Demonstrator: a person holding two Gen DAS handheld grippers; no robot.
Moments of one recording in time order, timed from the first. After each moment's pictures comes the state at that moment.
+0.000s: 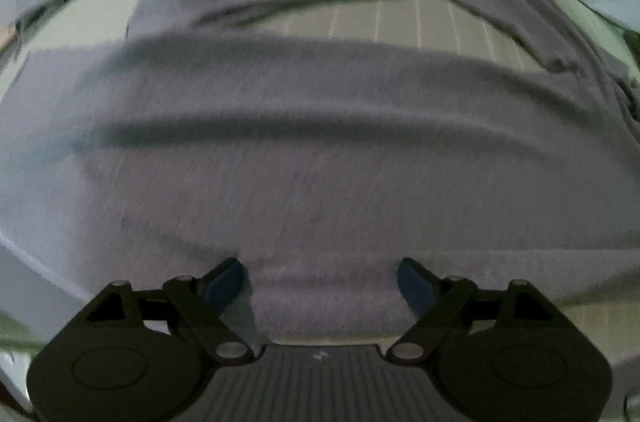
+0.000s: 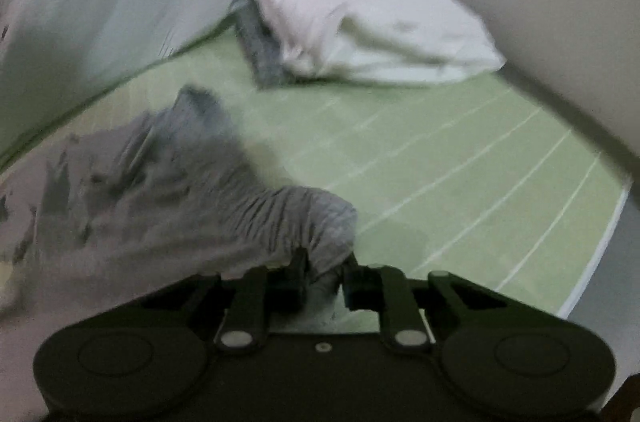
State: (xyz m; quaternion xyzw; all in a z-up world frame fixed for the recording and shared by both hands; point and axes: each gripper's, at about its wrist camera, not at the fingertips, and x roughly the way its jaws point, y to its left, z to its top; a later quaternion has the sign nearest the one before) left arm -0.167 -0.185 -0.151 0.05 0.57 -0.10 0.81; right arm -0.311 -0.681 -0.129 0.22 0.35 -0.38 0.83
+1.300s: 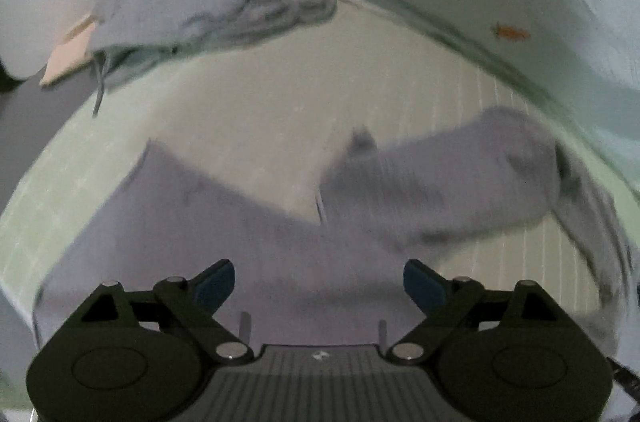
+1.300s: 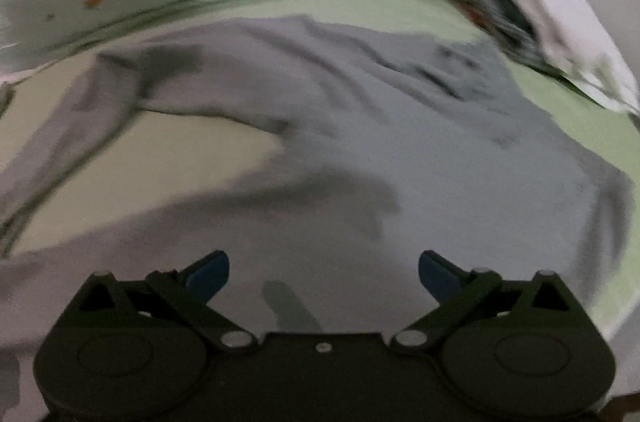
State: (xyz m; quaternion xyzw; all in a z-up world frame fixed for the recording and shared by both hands) left arm 0.013 -0.003 -0.074 -0.07 0.50 -0.06 0.86; right arm -0.150 -0.405 -0.118 0.13 0.44 -0.26 0.85
